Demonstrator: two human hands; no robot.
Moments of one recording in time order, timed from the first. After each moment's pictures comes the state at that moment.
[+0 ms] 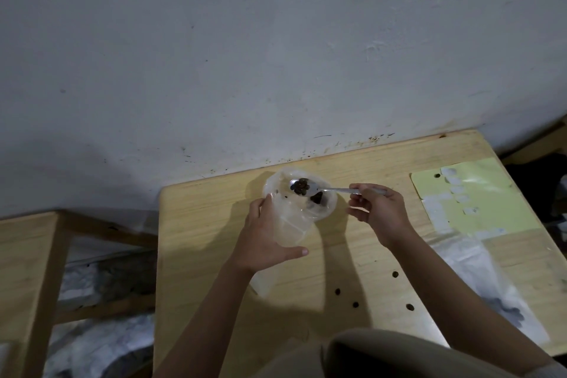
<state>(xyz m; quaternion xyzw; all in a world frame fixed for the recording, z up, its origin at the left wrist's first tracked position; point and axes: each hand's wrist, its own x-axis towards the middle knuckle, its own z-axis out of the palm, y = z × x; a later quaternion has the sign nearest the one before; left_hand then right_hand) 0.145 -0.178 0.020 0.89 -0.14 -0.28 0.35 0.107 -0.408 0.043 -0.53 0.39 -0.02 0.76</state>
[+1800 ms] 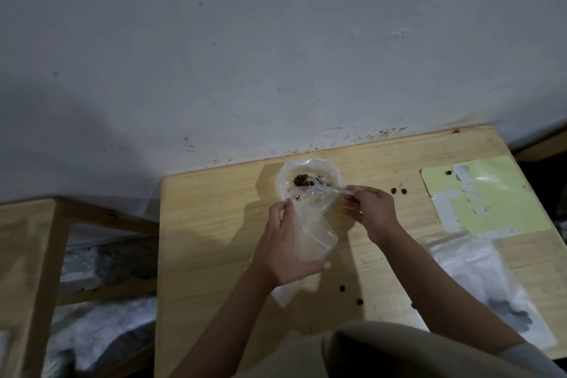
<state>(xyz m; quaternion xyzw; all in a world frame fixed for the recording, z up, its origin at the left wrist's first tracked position) 0.119 -0.191 0.015 0.89 -0.18 -0.27 0.33 0.125 -0.393 0.008 -0.53 0.48 0.02 0.70</state>
